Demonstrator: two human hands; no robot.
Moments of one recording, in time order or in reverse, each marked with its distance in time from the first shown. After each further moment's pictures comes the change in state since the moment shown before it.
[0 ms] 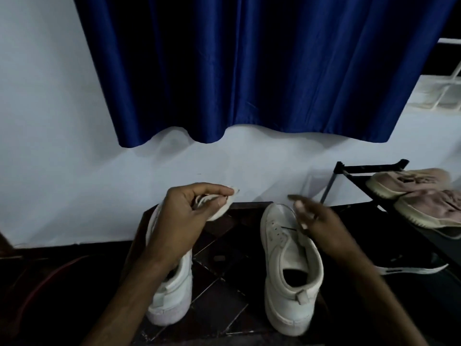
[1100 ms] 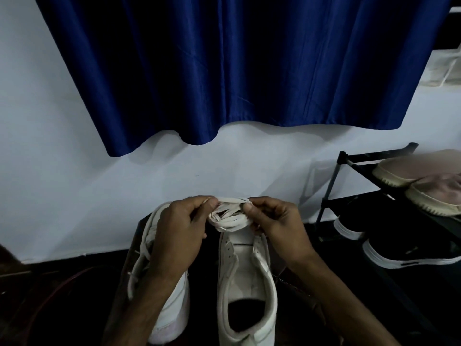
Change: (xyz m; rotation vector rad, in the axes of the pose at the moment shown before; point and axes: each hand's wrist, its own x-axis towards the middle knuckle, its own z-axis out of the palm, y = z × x) left_hand 0.007 -0.014 0.021 0.414 0.163 -0.102; right_hand 0.011 -0.011 0.070 0.598 -0.028 -0.160
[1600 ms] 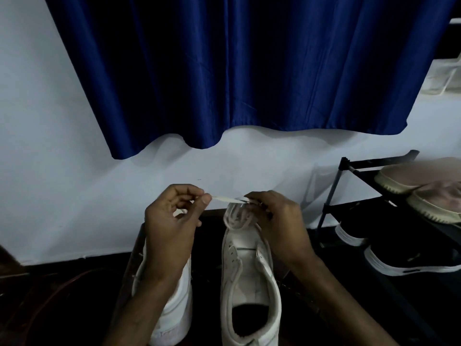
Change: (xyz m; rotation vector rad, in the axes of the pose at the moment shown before) left_hand 0.001 -0.004 -0.005 -0.436 0.216 0.060; right_hand 0.016 0.001 -0.003 -0.747 0.075 -0.394
